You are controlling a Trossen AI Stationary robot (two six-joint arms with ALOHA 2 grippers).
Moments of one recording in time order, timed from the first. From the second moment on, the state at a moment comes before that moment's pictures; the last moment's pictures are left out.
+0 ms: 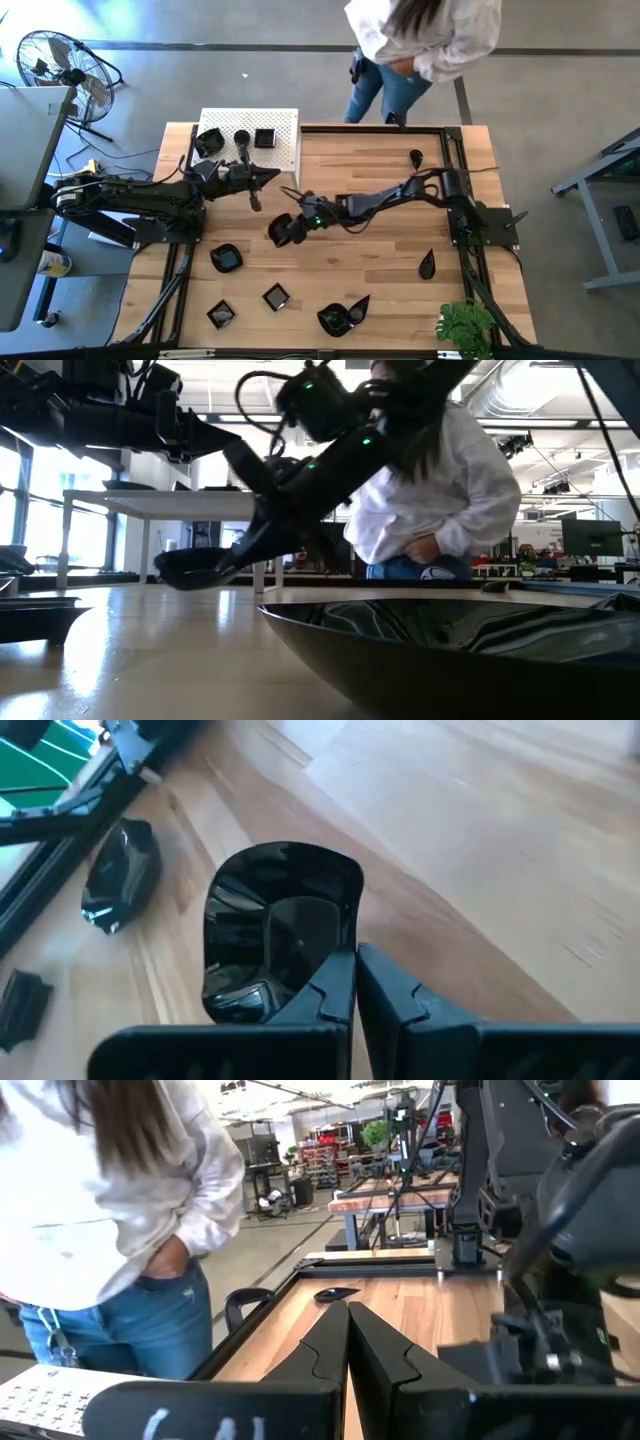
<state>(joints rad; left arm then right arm) 0.27 0.94 0.23 0.82 -0.02 0.15 0.02 2.13 1.34 0.14 0.09 0.83</state>
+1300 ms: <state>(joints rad) 0.11 0.96 0.56 0.10 -0.14 0.12 0.10 1.62 0.82 0.20 0.32 0.43</state>
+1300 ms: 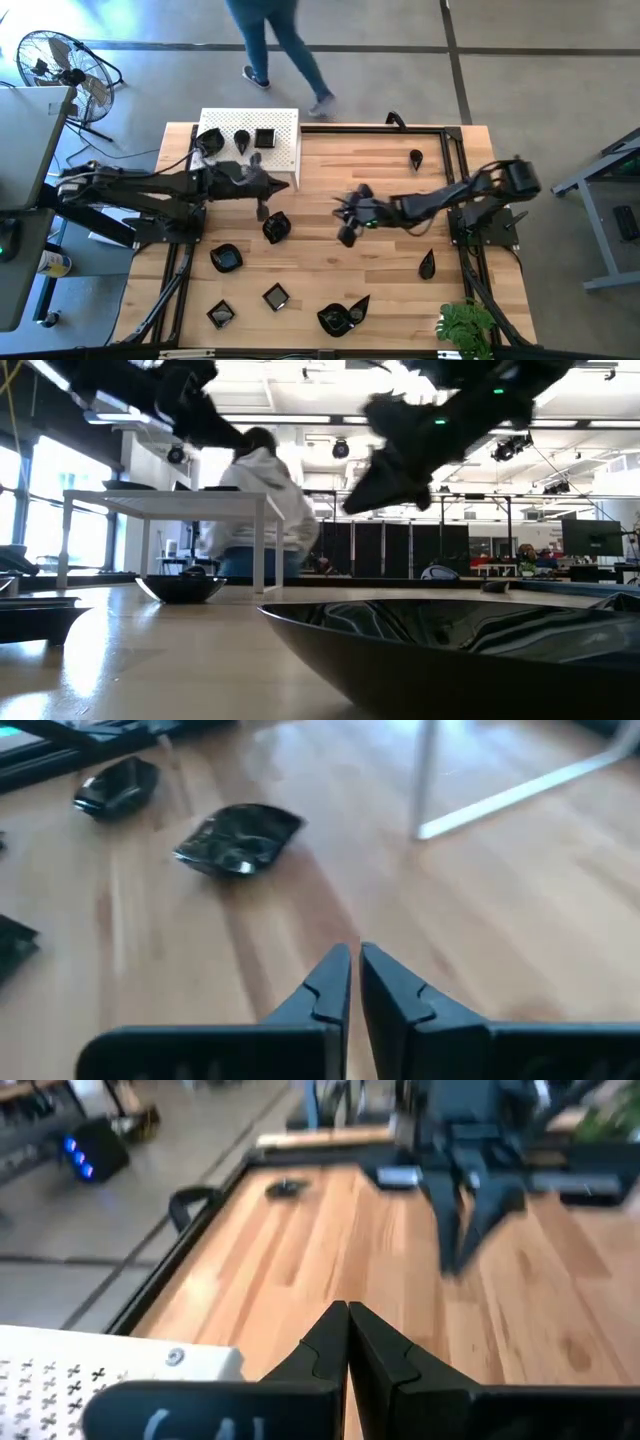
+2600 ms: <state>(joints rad) -0.28 1.77 1.22 -0.90 -0.26 -0.84 0.06 0.94 0.23 0.33 0.37 0.18</state>
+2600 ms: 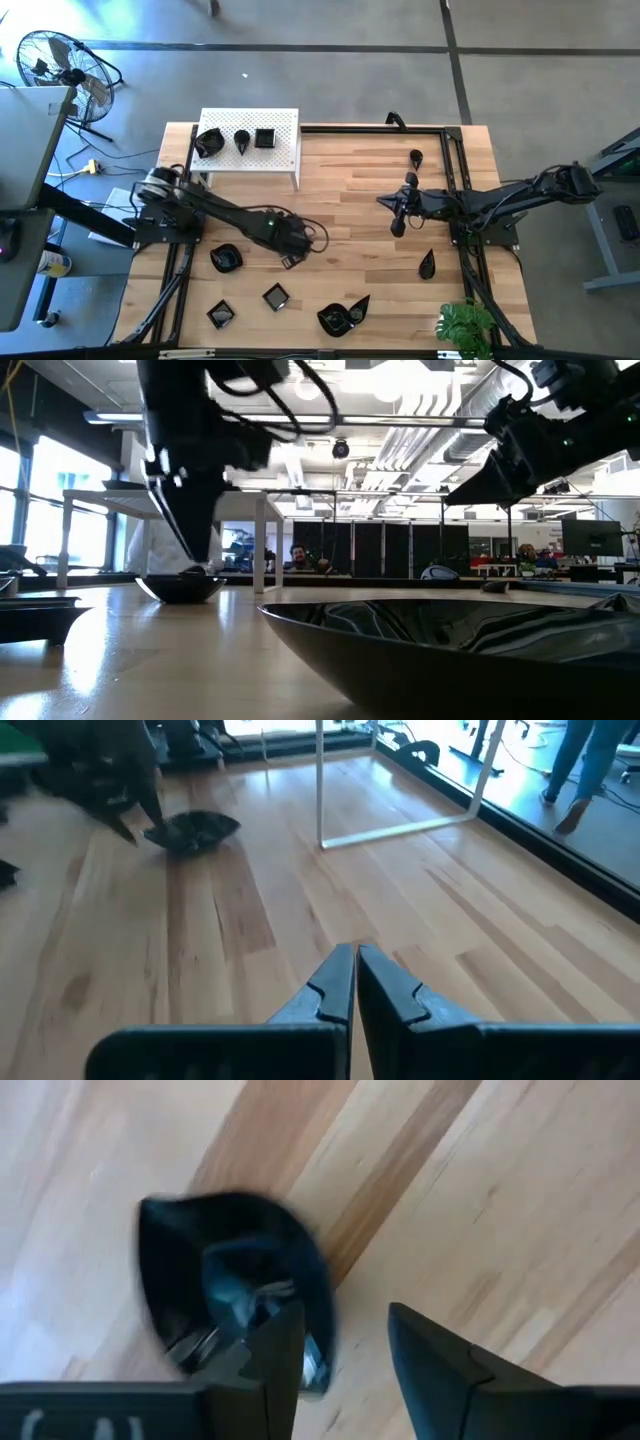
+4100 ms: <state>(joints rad) -0.17 1.87 1.85 -1.56 -0.52 -0.53 0.06 0.94 0.23 0.37 0.33 0.16</state>
